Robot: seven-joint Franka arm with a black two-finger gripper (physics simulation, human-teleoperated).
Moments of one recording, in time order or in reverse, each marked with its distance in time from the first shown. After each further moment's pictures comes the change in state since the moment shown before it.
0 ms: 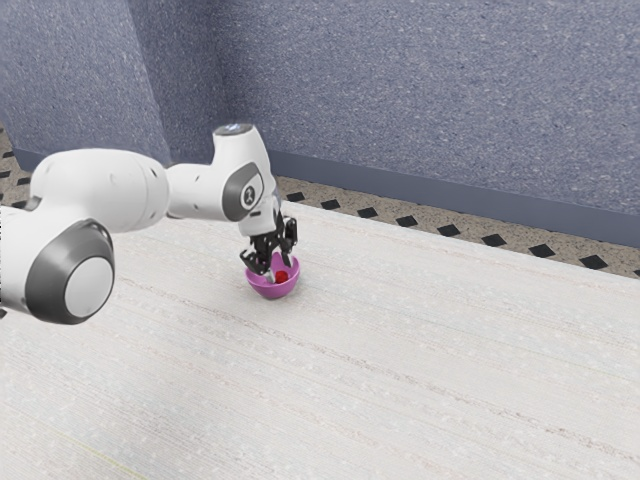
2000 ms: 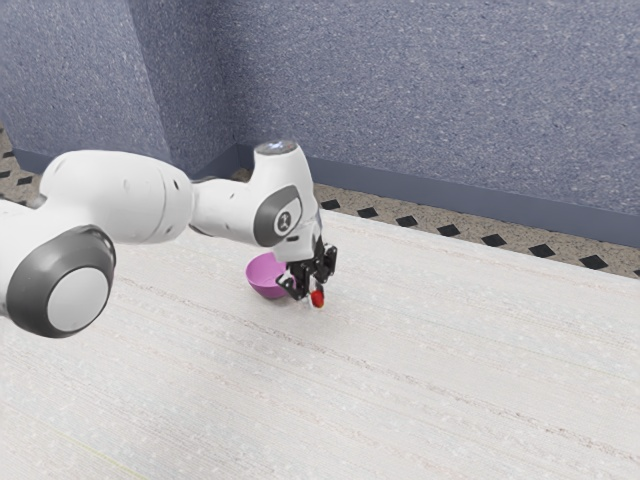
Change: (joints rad) arm -0.165 -0.104 0.001 -0.181 0.019 0.062 -0.035
